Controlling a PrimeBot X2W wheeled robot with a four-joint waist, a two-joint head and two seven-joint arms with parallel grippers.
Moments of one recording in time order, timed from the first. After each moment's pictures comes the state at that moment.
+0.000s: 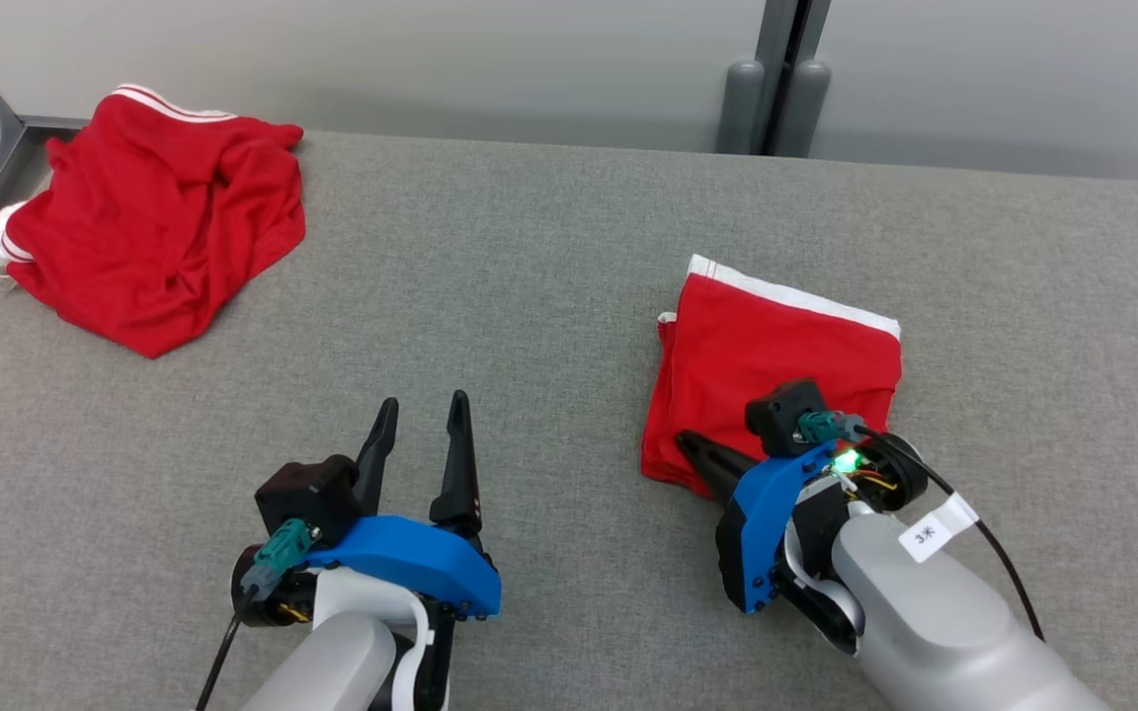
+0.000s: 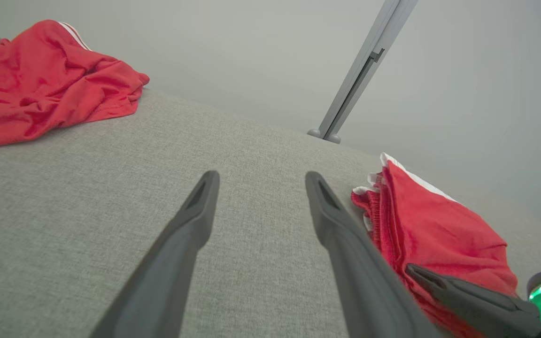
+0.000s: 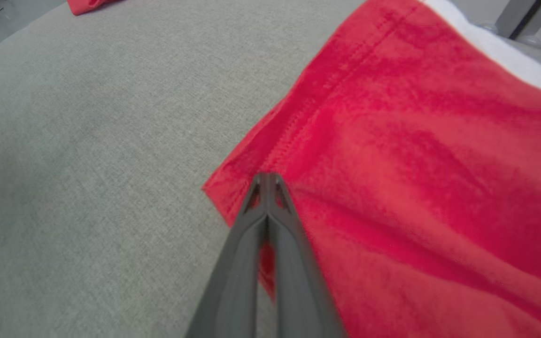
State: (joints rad) left arm -0.33 0.21 -0.65 0.29 -0.79 0.27 -0.25; right arm -0.66 -0.13 0.69 0.85 0.50 0.13 -0.01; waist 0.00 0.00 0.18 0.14
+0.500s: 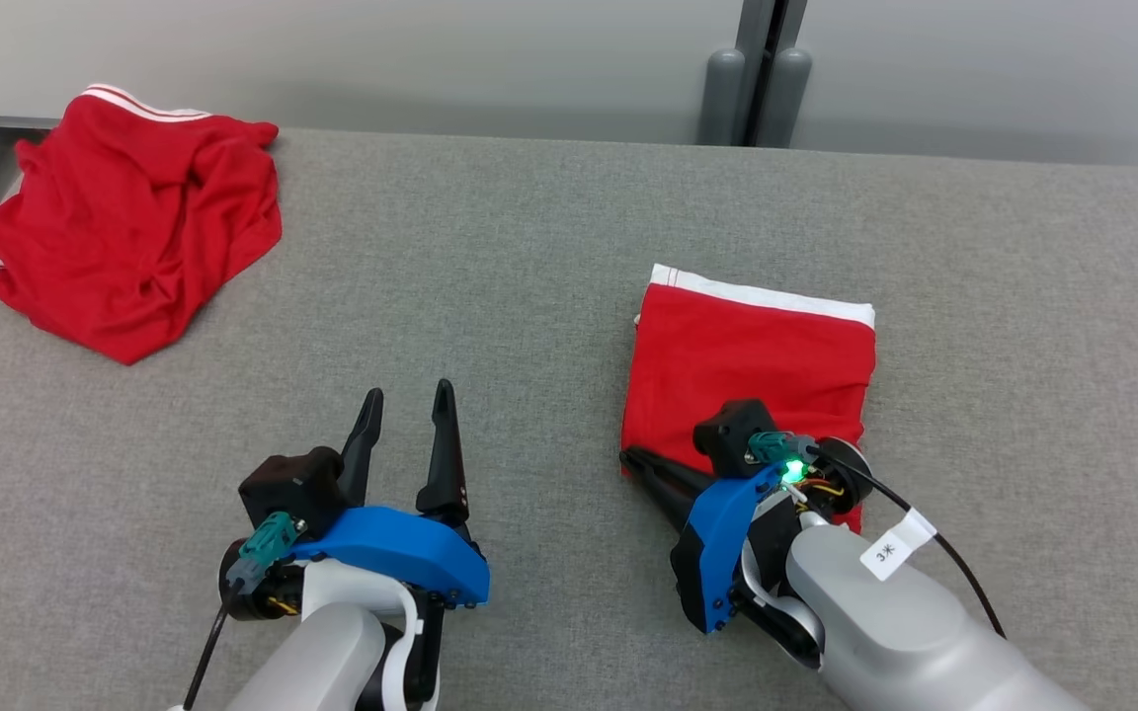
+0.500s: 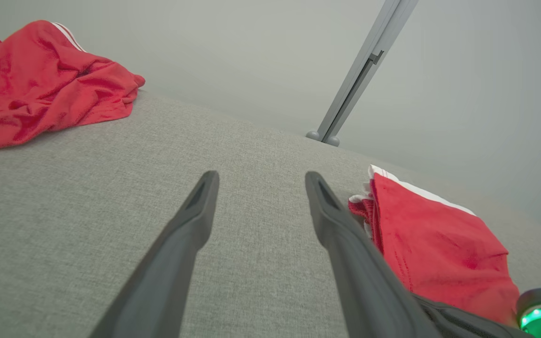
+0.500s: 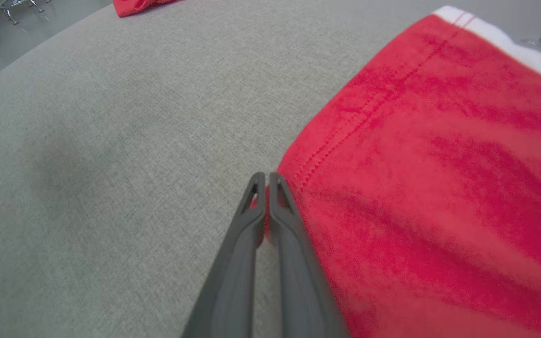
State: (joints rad) left arm -0.34 0.21 -0.63 0.30 -0.79 0.27 -0.26; right arm -0.70 -0.10 0.89 0.88 0.60 0.13 -0.08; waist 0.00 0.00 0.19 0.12
